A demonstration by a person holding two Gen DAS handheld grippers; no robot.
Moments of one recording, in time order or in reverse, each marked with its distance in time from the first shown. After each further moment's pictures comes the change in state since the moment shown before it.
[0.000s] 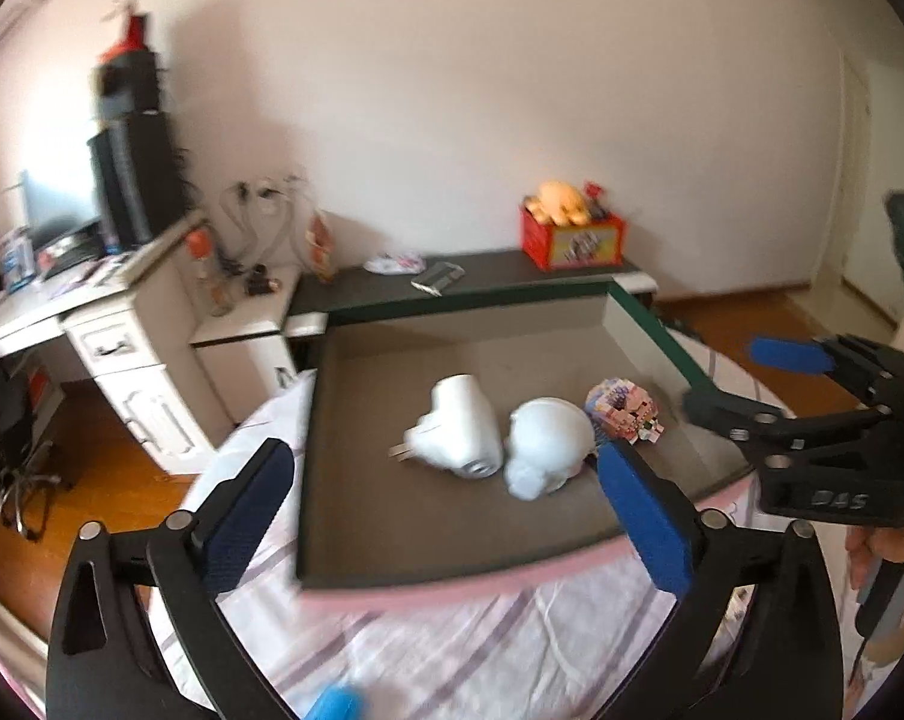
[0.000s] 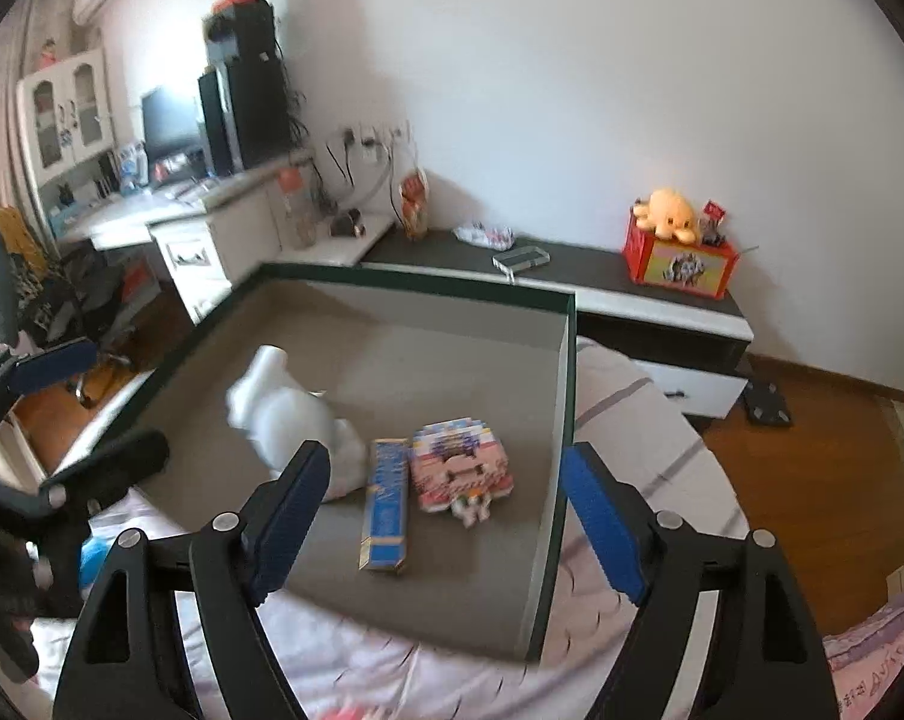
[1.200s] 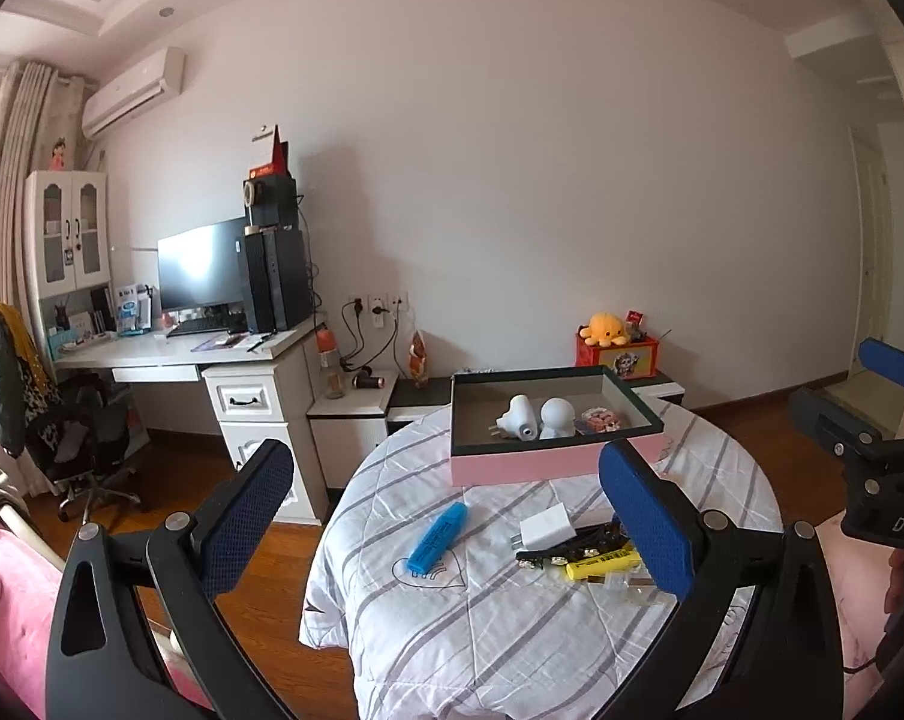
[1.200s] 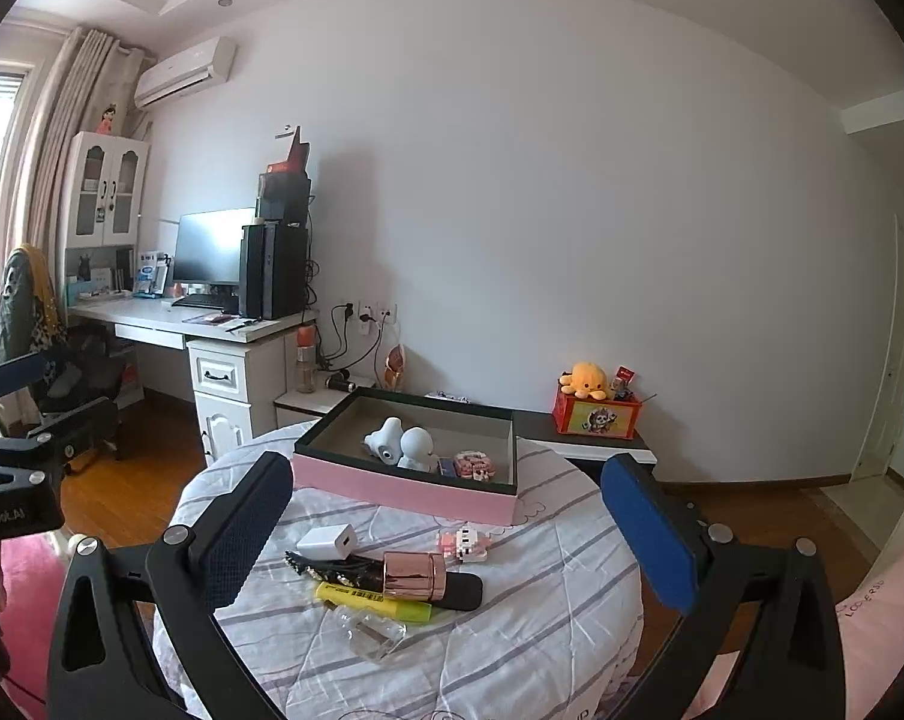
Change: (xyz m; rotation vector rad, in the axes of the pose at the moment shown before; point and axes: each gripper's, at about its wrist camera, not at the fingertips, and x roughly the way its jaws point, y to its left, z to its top) left arm -0.295 0.008 -0.121 -0.041 -0.330 0.171; right arm -0.268 0.117 -0.119 -0.066 -0.440 -0.173
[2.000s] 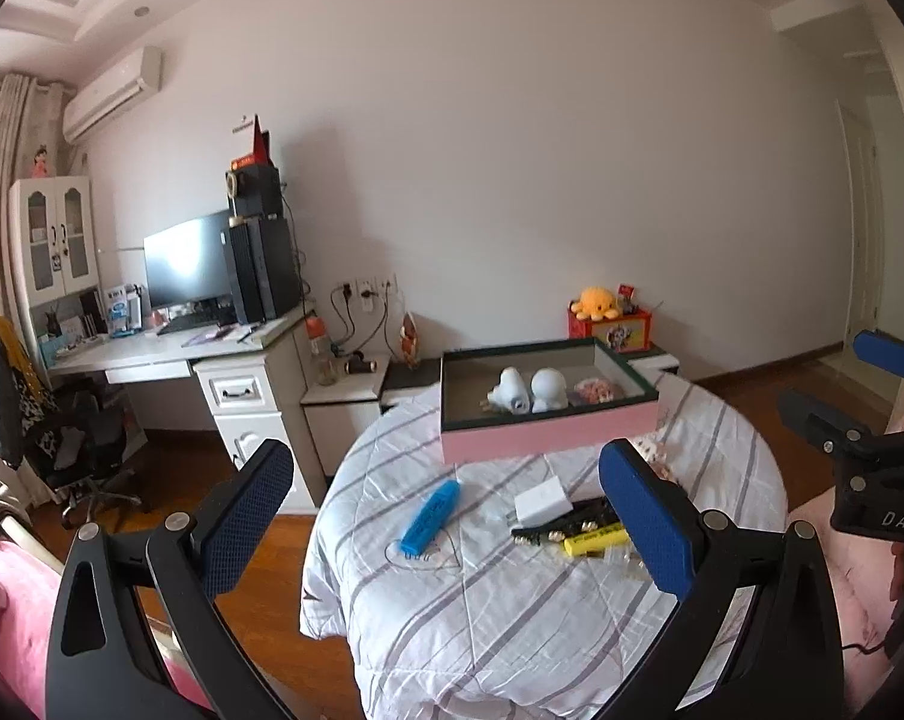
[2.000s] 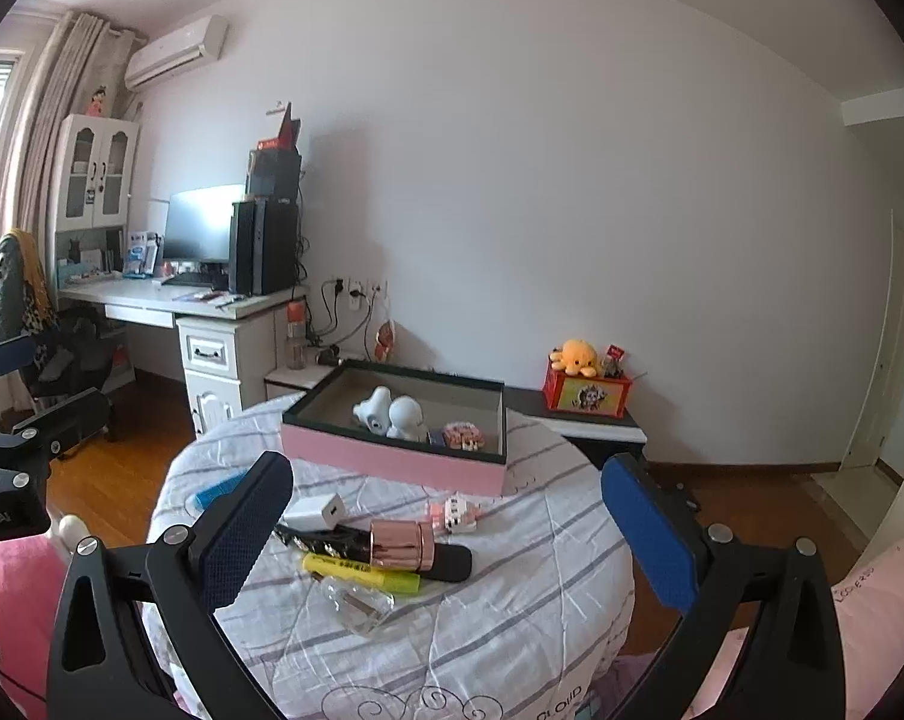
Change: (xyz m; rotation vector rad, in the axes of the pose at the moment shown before) left arm 0.016 -0.009 -0.015 0.046 0.062 -0.018; right arm 0.011 -0.003 -0.022 0.002 0.094 -0.026
